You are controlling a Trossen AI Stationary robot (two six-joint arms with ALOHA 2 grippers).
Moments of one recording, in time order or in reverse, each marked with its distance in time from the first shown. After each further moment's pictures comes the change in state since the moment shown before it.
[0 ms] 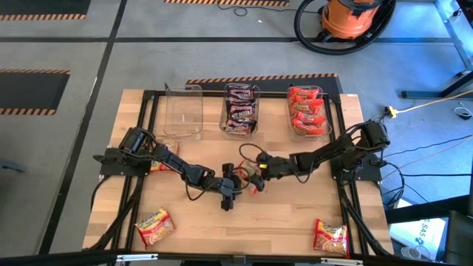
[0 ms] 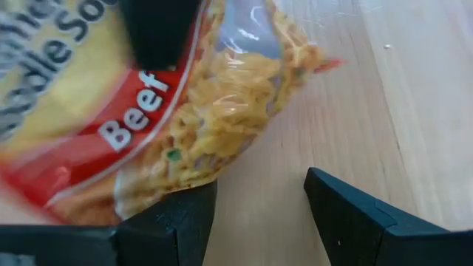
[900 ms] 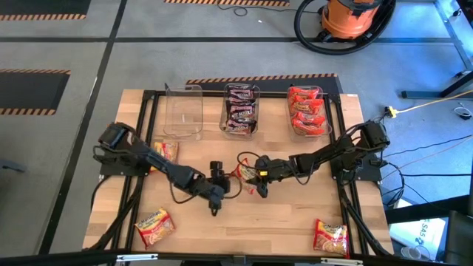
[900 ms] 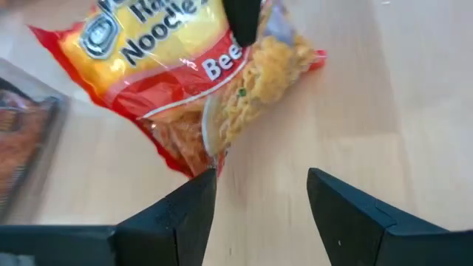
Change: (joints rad) left arm -0.107 -0.207 0.001 -0.370 -0.164 -0.014; right arm 0.005 0.001 0.009 -0.023 -0.026 -0.252
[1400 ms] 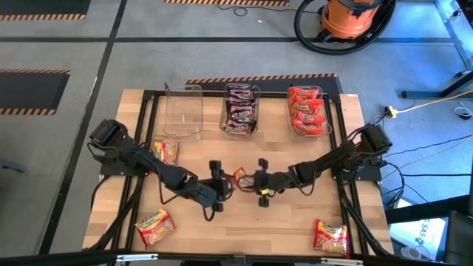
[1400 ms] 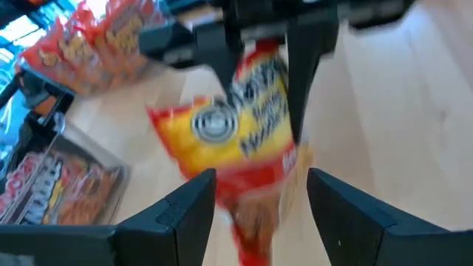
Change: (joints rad) left arm -0.070 -0.101 0.001 0.139 -0.165 0.086; right arm 0.132 0.001 0.081 -0.066 0.226 -0.429
